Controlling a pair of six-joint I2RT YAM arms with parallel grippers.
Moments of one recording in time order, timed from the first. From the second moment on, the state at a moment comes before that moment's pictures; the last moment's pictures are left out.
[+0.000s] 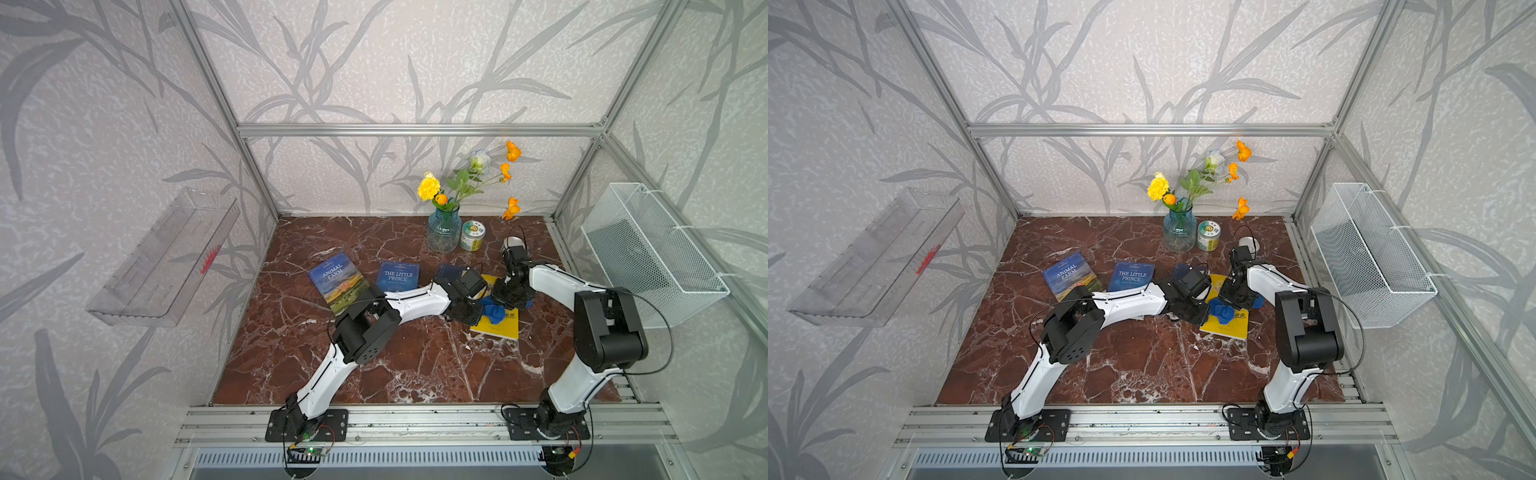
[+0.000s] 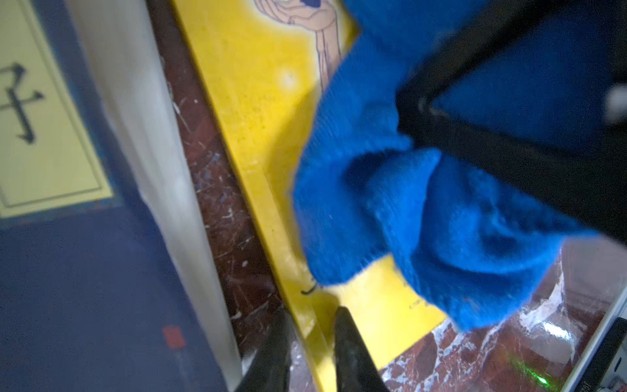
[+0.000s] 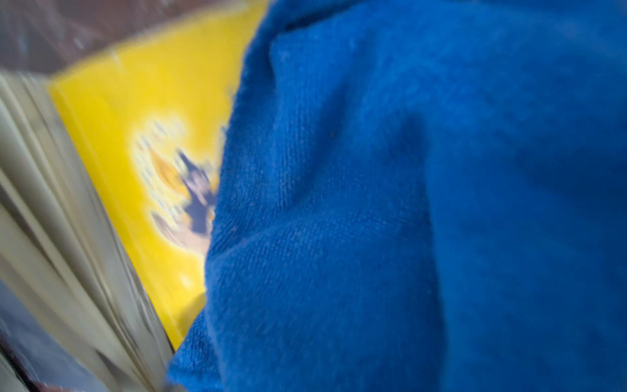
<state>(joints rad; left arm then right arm) -0.96 2.26 1.71 -0.50 0.17 -0.48 0.12 1.79 1.11 -0.70 -0.08 0.61</state>
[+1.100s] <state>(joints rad) -0.95 2.26 1.70 -0.50 0.19 -0.50 0.14 1.65 1.04 -0.84 -0.07 0.48</state>
